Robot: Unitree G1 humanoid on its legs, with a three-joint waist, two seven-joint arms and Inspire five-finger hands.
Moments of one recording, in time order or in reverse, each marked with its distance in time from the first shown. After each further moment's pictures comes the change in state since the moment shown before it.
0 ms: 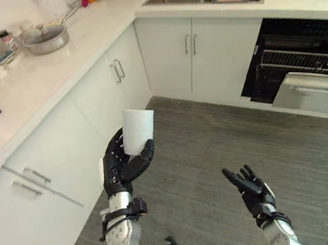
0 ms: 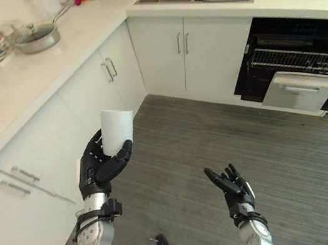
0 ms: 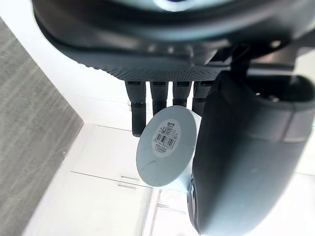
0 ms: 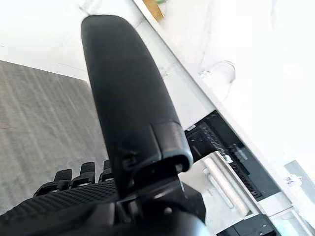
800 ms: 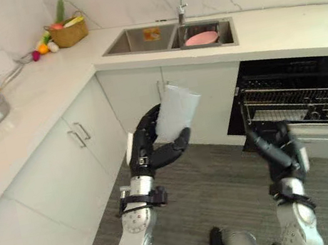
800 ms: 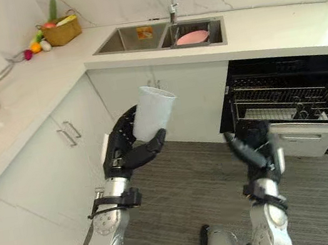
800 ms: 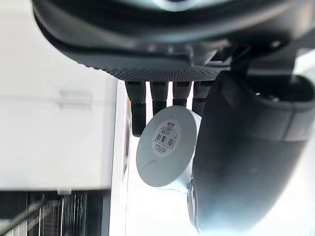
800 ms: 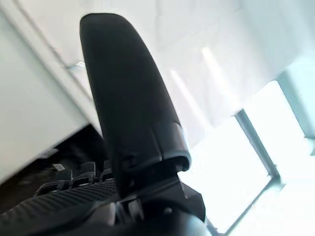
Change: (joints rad) left arm -0.165 0.036 -0.246 -0.001 0.104 -0.032 -0.050; right arm 0.115 0.028 -0.186 -0.760 -0.163 -0.117 -0.204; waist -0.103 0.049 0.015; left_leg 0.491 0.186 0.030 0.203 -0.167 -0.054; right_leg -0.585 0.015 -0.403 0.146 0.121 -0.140
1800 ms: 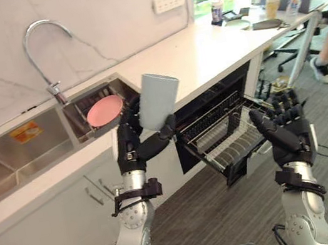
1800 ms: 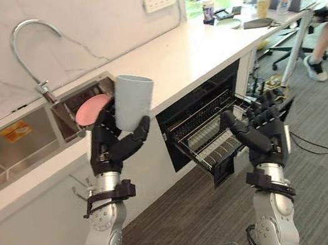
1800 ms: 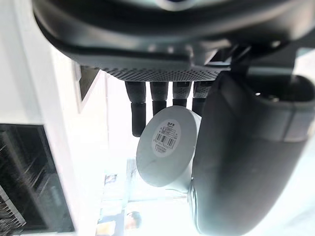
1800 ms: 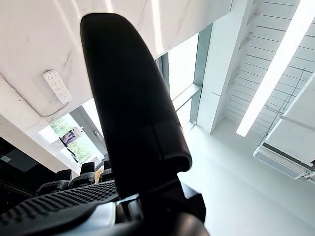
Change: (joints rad) left arm -0.005 -0.024 0.129 -0.073 -0.008 -0.012 0.173; right arm 0.002 -0.010 0.081 -0.074 0.031 0.104 0.122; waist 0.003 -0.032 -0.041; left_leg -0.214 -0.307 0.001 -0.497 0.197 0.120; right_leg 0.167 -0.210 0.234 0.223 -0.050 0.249
